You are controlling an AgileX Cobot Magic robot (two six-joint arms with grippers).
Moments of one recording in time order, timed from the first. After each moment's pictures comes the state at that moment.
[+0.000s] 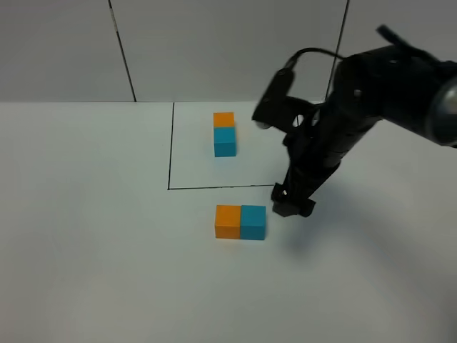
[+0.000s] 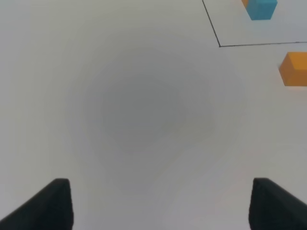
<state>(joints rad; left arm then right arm) 0.03 -0.01 -0.51 -0.10 1.05 0.06 0.50 1.92 -1.52 0.09 0.91 -0.69</state>
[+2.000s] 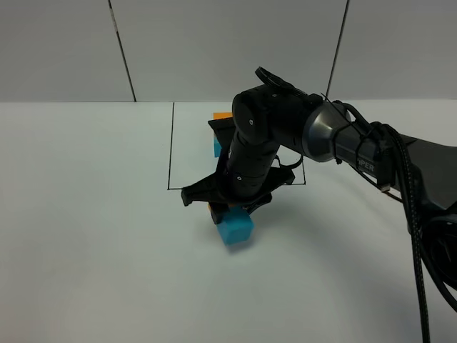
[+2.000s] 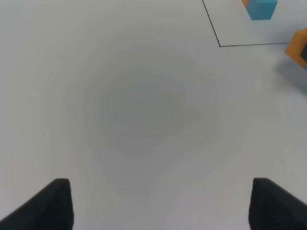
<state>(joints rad) 0.03 -0.01 -0.51 -0.10 1.05 0.06 0.64 2.24 -1.83 0.15 1.00 0.31</state>
